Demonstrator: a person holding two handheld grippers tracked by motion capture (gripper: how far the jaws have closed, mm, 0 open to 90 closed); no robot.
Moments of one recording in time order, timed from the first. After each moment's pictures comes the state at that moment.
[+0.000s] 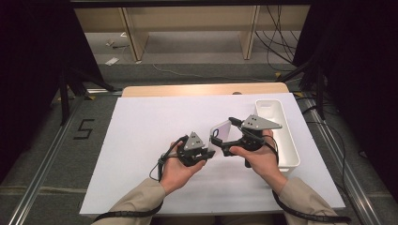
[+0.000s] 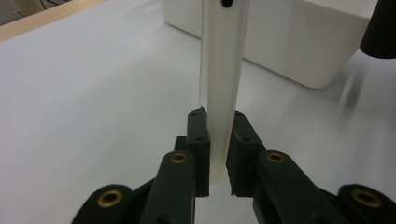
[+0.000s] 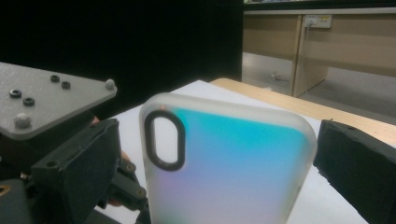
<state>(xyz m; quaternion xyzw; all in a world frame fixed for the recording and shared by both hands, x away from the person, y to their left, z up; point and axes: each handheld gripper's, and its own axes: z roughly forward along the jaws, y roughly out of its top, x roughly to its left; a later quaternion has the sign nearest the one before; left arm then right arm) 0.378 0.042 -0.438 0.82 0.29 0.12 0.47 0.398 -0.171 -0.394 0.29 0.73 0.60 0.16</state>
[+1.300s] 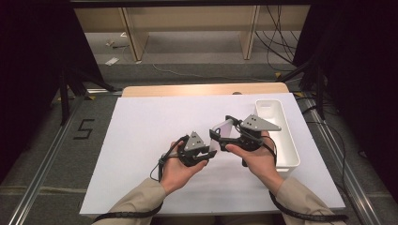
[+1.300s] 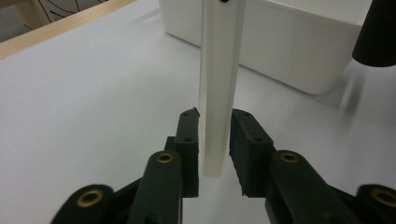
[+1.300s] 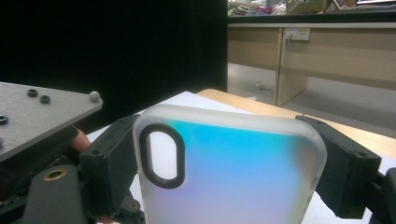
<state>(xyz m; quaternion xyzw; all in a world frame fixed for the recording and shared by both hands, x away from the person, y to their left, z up) 0.376 0.040 -0.435 0.82 0.28 0.14 0.48 0.395 -0.165 -0.392 0.31 0.71 0.61 0.19</state>
